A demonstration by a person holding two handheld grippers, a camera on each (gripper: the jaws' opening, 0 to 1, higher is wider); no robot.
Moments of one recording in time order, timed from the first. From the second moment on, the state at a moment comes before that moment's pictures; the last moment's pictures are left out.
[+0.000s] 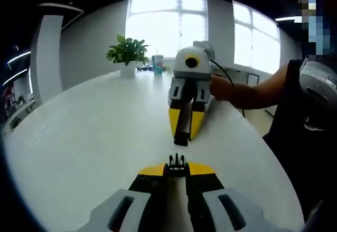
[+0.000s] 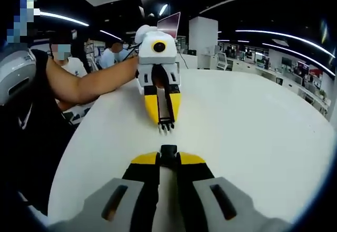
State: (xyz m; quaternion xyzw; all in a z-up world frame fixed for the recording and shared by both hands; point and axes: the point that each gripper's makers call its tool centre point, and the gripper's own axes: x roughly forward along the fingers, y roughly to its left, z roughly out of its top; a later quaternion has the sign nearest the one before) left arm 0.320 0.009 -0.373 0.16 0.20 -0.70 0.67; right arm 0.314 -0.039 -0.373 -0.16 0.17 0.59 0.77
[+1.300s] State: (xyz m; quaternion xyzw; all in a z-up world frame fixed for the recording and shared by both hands) left arm 0.311 -0.007 -0.379 0.15 0.19 -0.72 0.65; right arm 0.306 -0.033 -0.373 -0.16 0.17 0.61 0.76
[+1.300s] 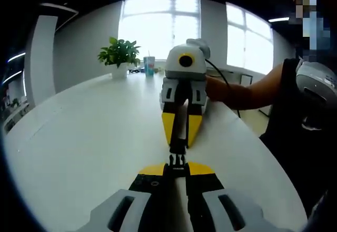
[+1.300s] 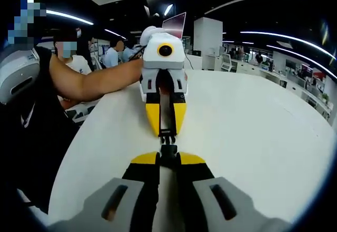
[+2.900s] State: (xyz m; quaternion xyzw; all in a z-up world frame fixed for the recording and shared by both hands) left arm 0.299 -0.020 -0.379 0.17 0.18 -0.73 0.63; right arm 0.299 -0.030 -0.374 -0.16 0.17 0.63 0.74
